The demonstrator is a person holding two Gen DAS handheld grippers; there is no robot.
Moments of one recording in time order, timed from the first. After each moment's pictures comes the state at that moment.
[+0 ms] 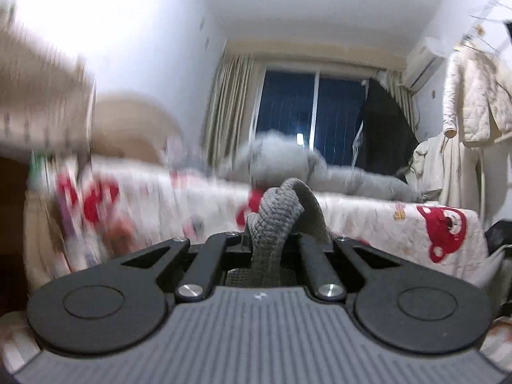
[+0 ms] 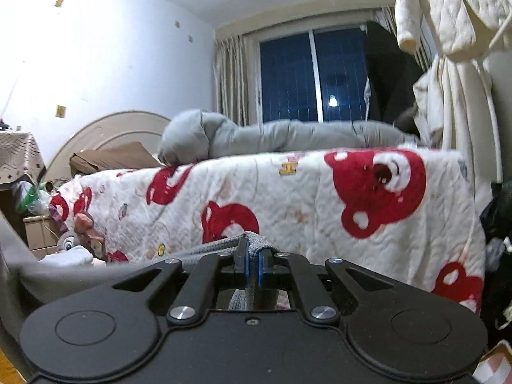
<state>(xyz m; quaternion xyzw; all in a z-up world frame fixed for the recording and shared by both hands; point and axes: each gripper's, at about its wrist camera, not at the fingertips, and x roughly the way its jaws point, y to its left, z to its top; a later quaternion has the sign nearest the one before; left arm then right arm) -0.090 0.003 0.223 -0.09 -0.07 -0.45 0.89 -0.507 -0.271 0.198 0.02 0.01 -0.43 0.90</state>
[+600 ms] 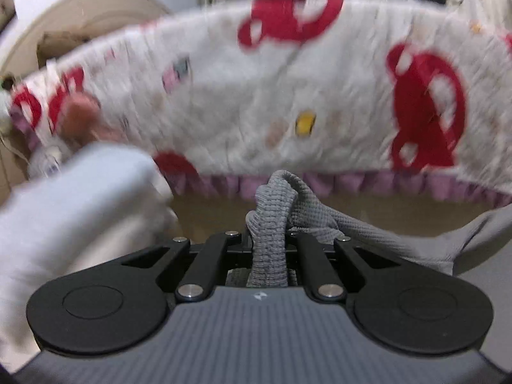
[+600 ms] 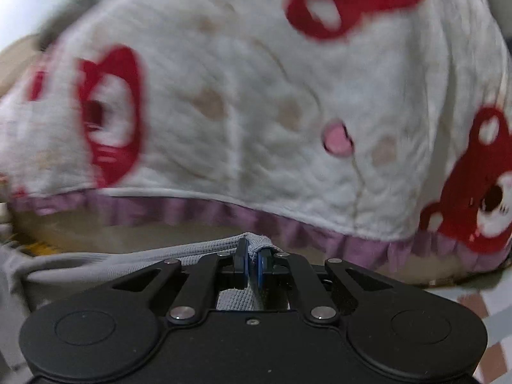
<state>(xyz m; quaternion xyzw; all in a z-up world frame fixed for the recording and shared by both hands) 0.093 -0.274 0.018 0.09 0.16 -0.40 0.90 -0.412 -0.528 0.015 0.21 0.16 -0.53 0.81</state>
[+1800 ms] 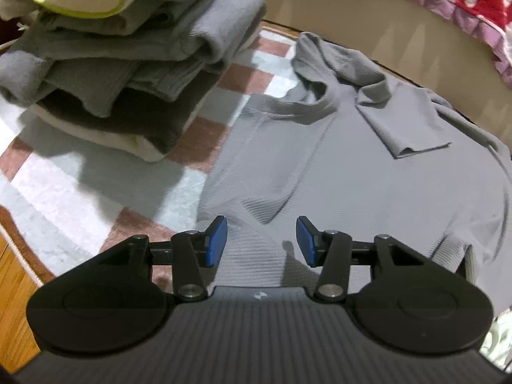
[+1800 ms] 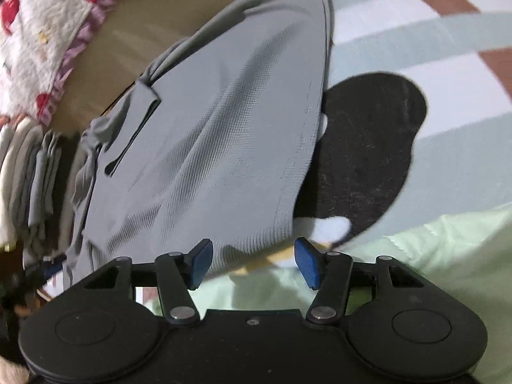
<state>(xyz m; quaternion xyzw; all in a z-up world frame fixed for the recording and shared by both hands) 0.068 -0.107 -0.124 0.10 0.45 -0.35 0.81 -0.429 -0.296 -0.167 0.51 0.24 -0.38 0.73</state>
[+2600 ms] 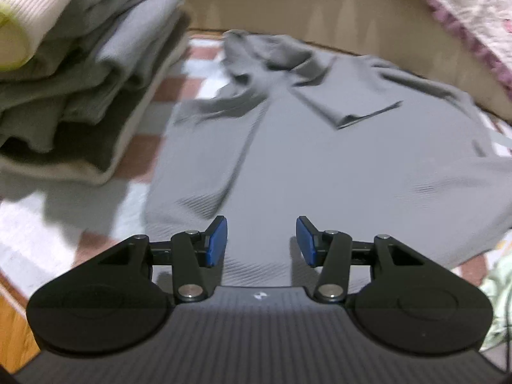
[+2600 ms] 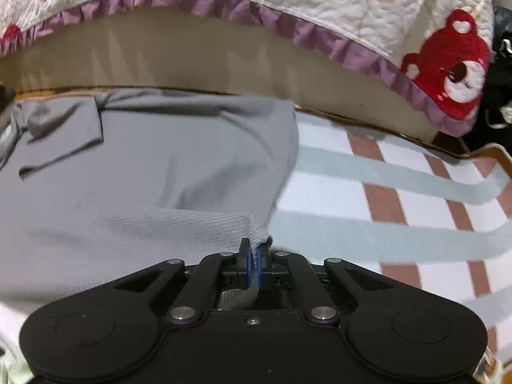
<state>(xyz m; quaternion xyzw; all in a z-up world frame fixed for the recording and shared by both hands) 0.040 -0.122 -0.126 0.17 0.42 -0.41 0.79 -0.403 -0.316 -0.075 0.21 0.38 -0.54 0.72</state>
